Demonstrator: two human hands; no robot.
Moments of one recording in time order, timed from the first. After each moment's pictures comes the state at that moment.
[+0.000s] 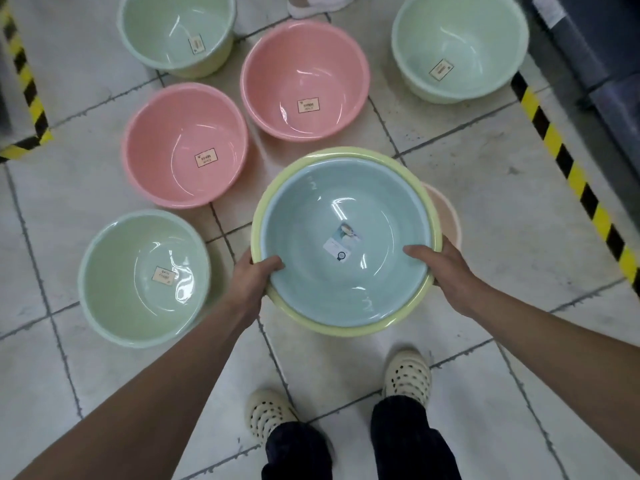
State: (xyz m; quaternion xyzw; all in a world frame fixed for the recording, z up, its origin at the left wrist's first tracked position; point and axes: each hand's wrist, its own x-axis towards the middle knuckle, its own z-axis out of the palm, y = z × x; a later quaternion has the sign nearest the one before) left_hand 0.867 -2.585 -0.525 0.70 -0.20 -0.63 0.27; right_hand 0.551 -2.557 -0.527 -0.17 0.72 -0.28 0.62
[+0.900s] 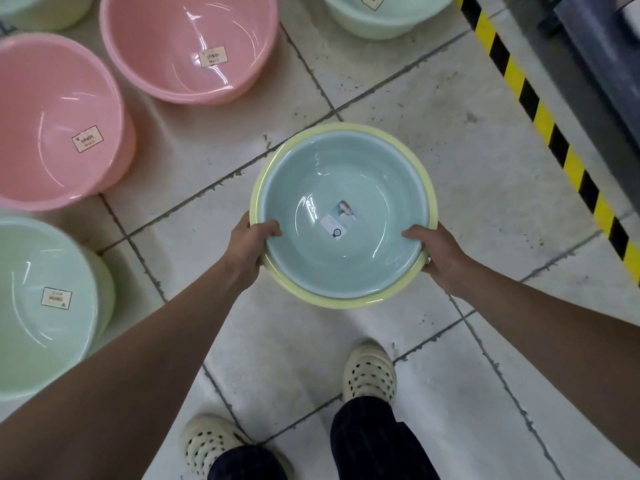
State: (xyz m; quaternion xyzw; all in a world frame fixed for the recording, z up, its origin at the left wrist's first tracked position) left_hand 0.724 -2.624 -0.668 0.68 -0.23 -0.67 0.18; right_hand 0.424 -2.531 -0.672 -0.06 0.74 -0.29 0.61
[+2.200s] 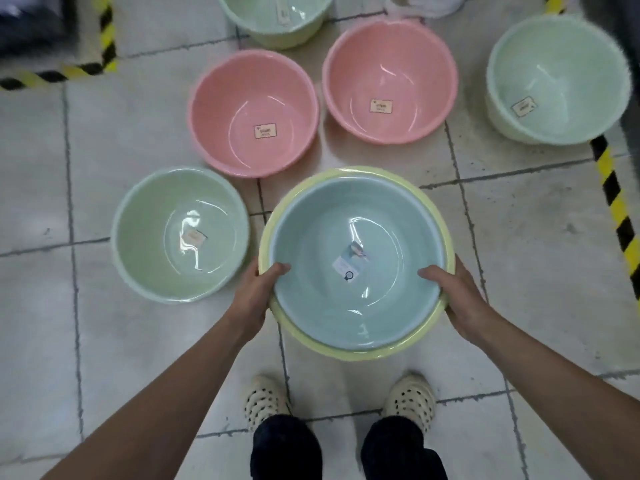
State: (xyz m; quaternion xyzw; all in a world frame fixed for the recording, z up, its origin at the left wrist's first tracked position) left_hand 0.953 -2.540 -0.542 0.68 -0.14 -0.63 0.35; right_hand 0.634 -2.584 -0.528 -0.24 0.68 -0.24 0.65
